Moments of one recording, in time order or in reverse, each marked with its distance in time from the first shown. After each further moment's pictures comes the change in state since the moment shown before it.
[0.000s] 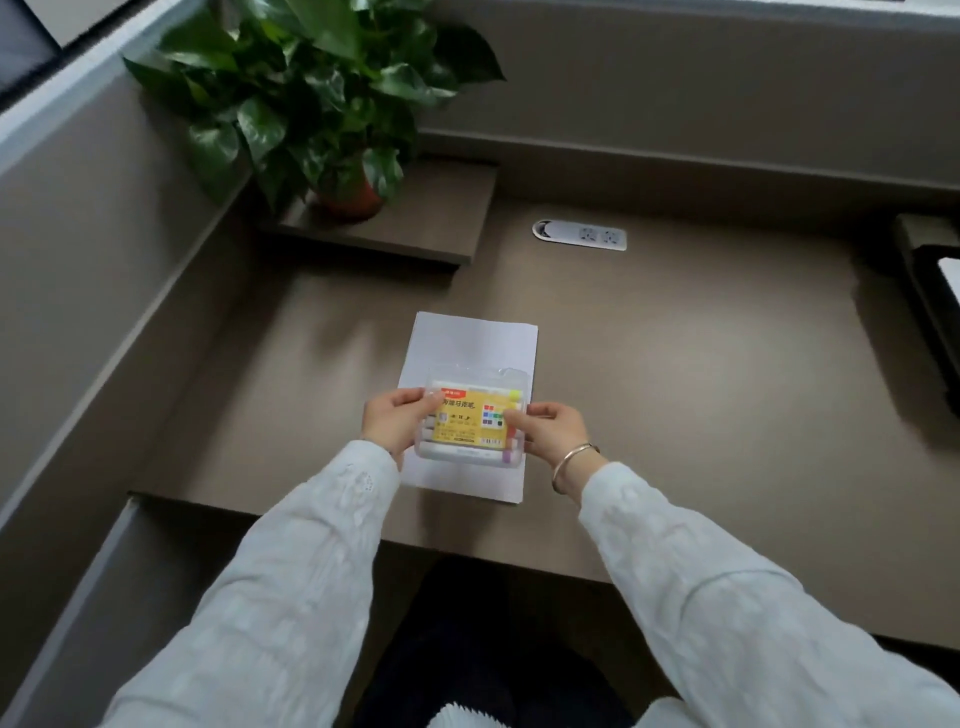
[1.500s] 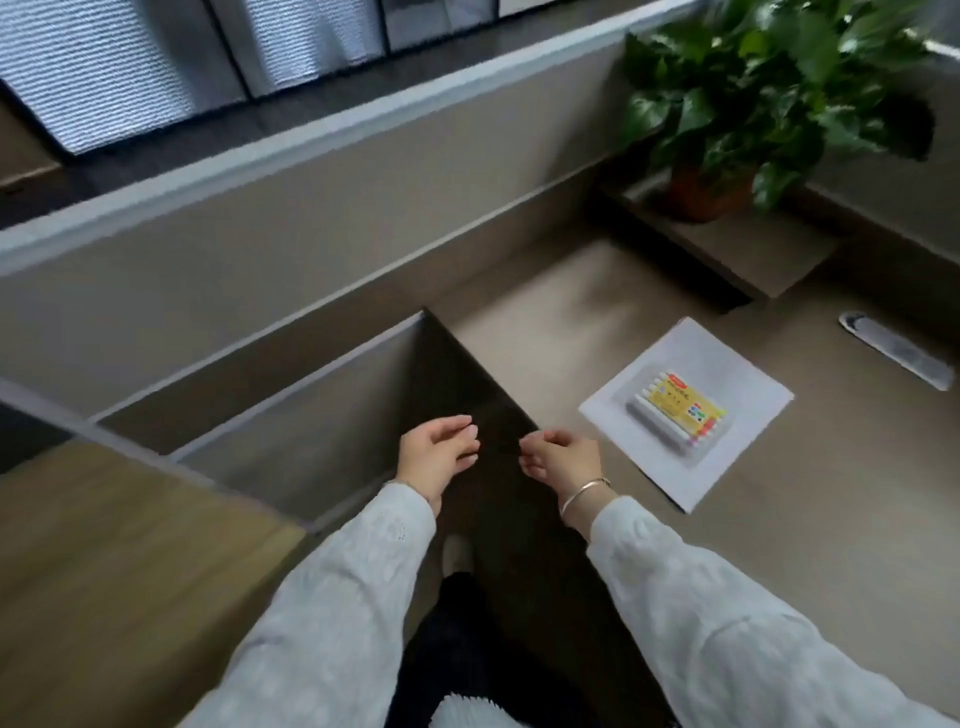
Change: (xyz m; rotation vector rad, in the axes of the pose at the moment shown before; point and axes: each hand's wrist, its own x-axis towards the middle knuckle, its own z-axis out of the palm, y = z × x) left_hand -0.194 -0.122 -0.139 -0.449 0.535 0.073; right_hand -0.155 0.080 0.137 -0.381 -0.497 -0.005
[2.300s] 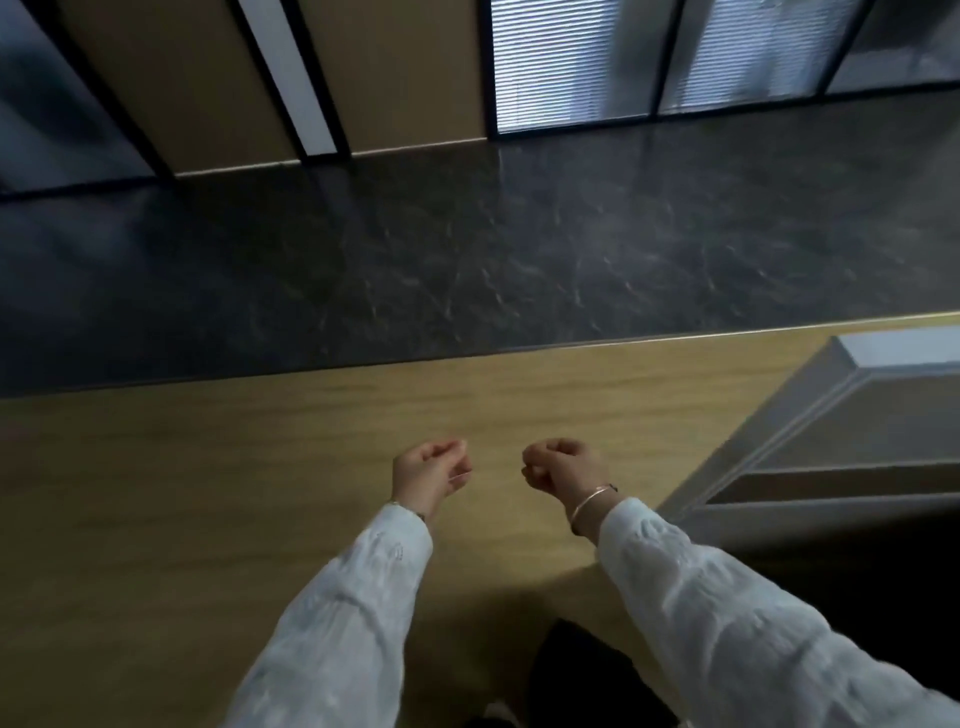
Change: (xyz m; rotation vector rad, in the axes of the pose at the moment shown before) left_hand -0.046 0.019 -0.703 -0.406 0.684 -0.017; right_hand -0.203 0.140 0.672 -0.259 -0.663 0.060
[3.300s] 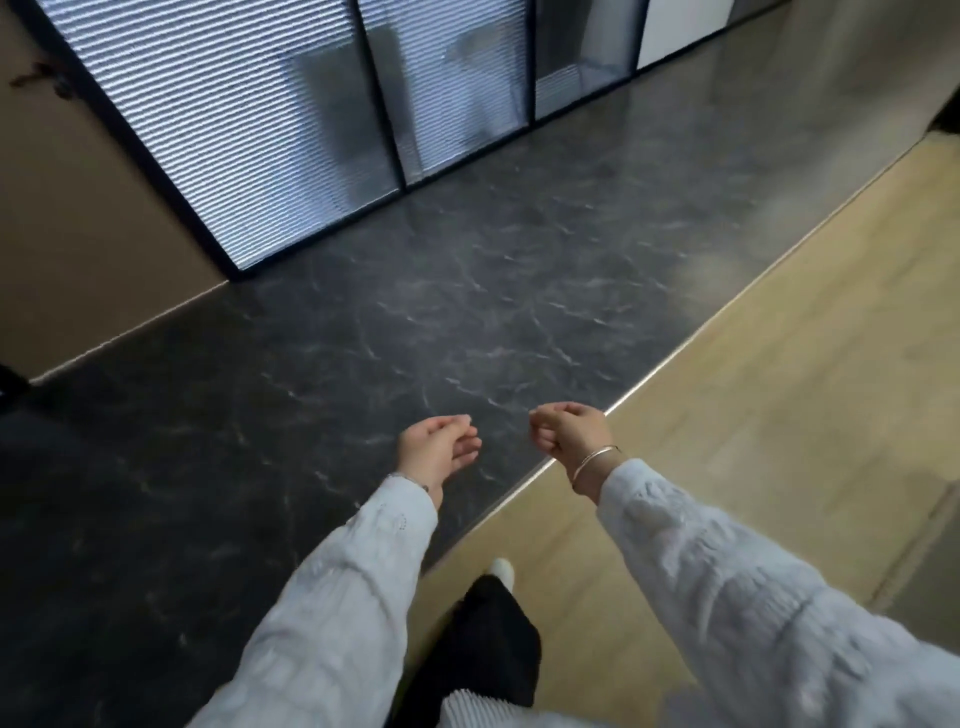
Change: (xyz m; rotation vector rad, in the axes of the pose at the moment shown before) left_hand 0.497 0.325 0.490 0.329 -0.571 0.018; right_hand 0.517 -0.438 -0.082 0.445 0.510 -0.222
